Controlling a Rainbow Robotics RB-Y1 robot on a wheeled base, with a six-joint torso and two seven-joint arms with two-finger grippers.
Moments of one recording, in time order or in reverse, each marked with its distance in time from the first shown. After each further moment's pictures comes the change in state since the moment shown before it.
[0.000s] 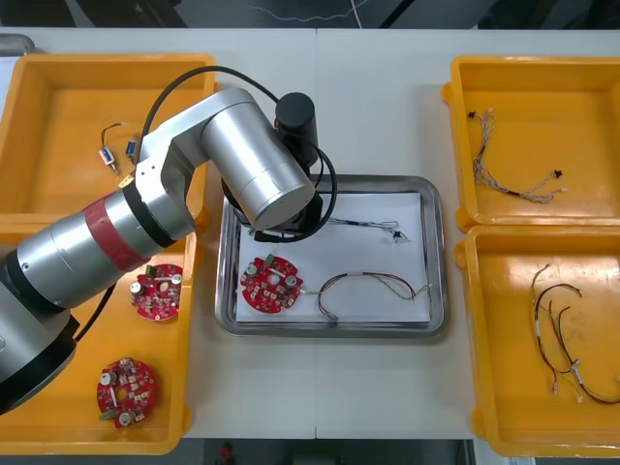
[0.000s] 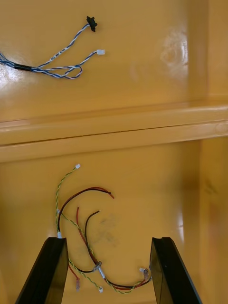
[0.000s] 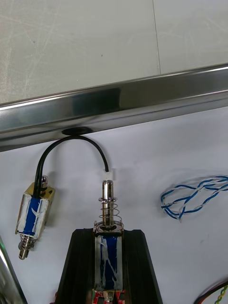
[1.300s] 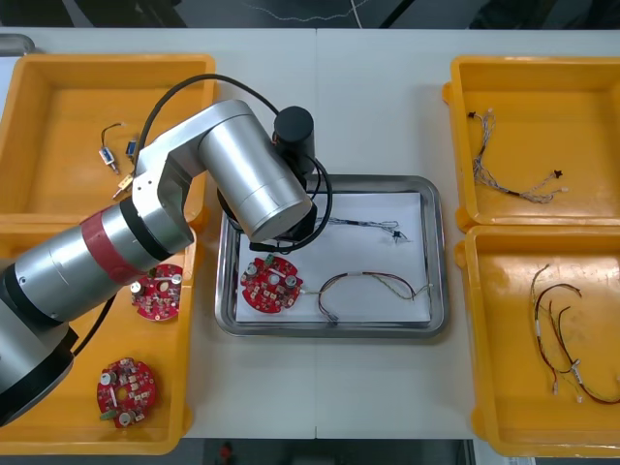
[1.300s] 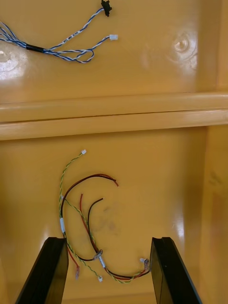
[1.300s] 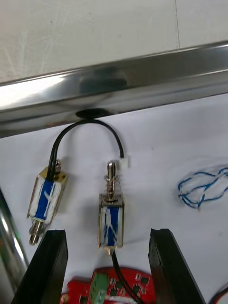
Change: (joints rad) right arm 0.059 0.001 0.000 -0.076 -0.030 0.000 0.000; left arm 0.043 0.001 0.011 -0.063 -0.058 0.056 0.000
